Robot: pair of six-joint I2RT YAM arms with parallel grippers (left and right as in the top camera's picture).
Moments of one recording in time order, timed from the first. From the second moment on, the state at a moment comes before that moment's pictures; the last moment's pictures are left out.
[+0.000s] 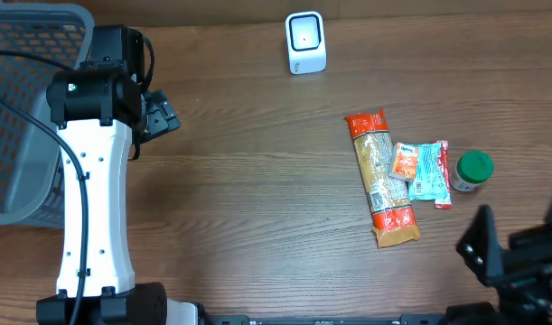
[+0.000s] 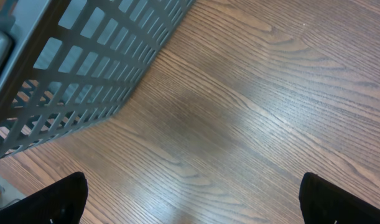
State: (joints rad) left arm 0.04 1.62 1.85 -1.50 -0.33 -0.46; right arm 0.14 0.02 0.28 0.48 -0.08 0.12
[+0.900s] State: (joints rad) left arm 0.04 1.62 1.85 -1.50 -0.33 -0.46; right arm 0.12 0.01 0.02 -0.03 -0.10 0.12
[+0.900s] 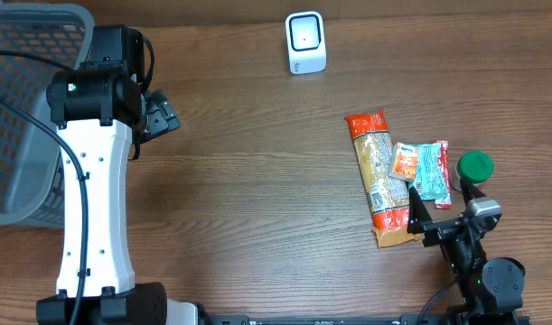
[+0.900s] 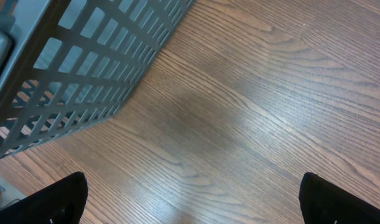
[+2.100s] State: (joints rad) left arm 0.04 1.62 1.85 -1.50 -0.33 -0.46; right arm 0.11 0.01 0.02 -0.03 -0.10 0.07
